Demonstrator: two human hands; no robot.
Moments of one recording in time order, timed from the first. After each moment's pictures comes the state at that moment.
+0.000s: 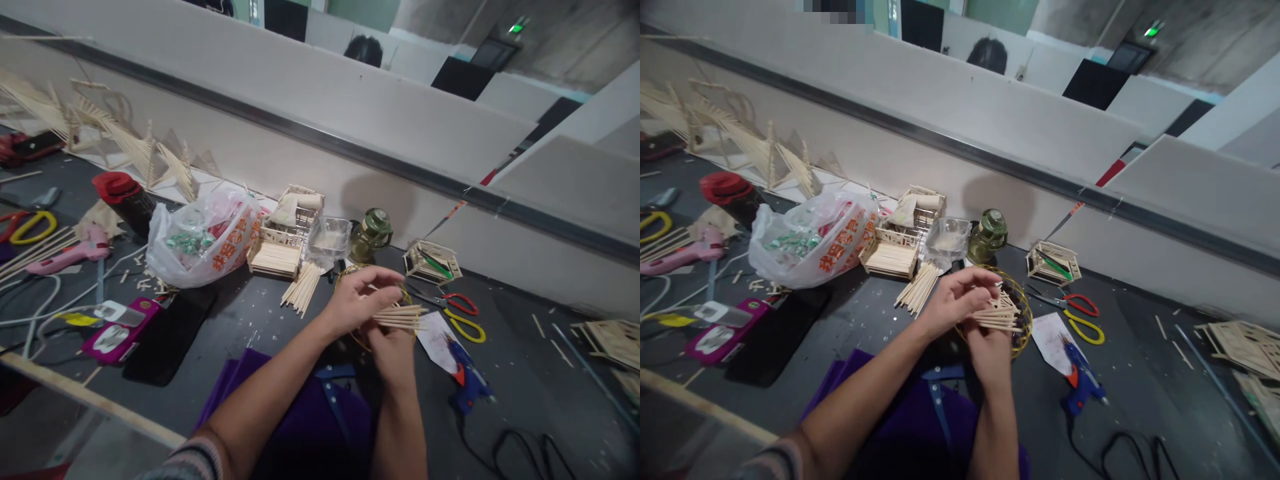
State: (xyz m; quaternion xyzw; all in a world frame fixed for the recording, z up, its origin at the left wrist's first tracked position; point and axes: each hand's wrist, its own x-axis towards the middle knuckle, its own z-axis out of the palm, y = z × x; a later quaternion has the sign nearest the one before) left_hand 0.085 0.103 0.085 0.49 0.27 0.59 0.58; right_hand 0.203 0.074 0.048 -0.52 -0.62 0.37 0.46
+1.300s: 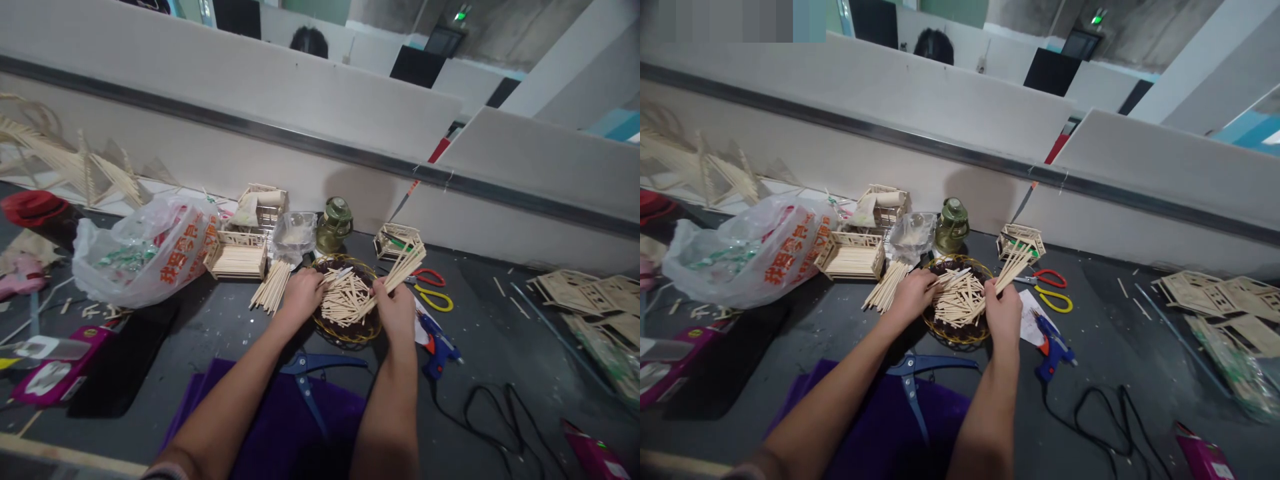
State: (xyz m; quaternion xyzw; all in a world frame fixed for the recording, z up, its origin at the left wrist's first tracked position) left_hand 0.085 0.128 0.015 0.75 0.61 0.19 0.15; right_hand 0.291 0.130 0.019 -0.69 -0.55 0.22 0.41
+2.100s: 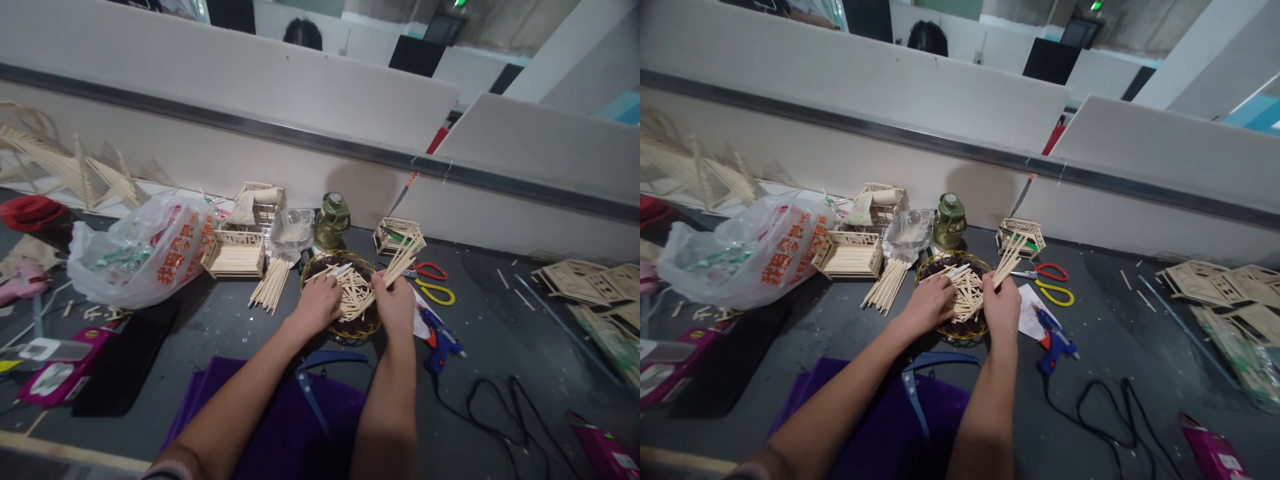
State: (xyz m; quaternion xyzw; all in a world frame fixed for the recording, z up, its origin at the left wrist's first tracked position) left_hand 0.112 0.116 0.016 0.84 0.51 0.12 0.13; right_hand 0.289 0.130 0.023 -0.69 -0.56 0.19 0.41
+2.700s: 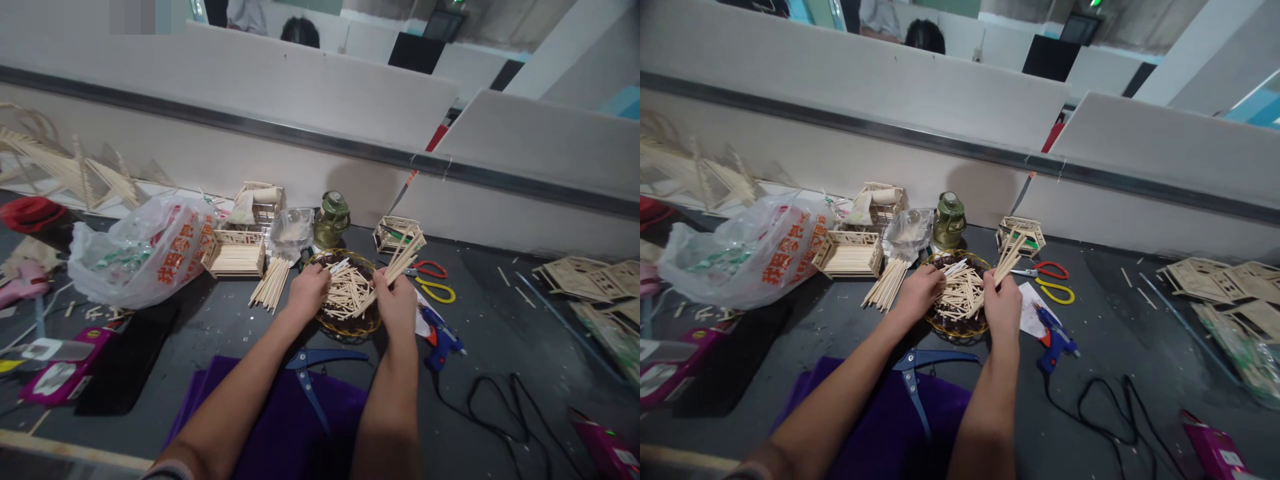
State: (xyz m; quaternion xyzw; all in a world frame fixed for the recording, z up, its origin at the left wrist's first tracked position) left_hand 0.096 0.127 0.011 0.78 0.59 0.17 0.12; right_hand 0.288 0.125 0.029 -0.69 -0.56 0.19 0.41
